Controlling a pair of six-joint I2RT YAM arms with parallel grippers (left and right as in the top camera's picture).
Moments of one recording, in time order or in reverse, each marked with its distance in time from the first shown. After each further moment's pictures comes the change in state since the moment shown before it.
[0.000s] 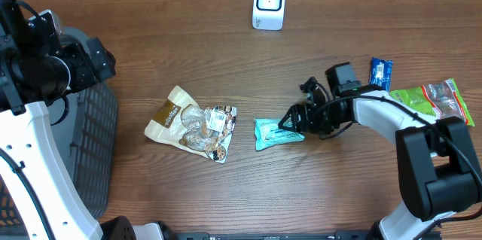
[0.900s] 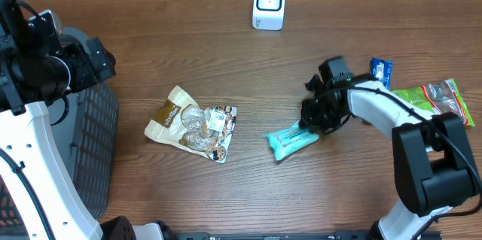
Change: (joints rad) left arm 0.000 0.000 0.000 0.000 0.000 0.000; right arm 0.013 0.026 0.137 -0.217 0.310 0.109
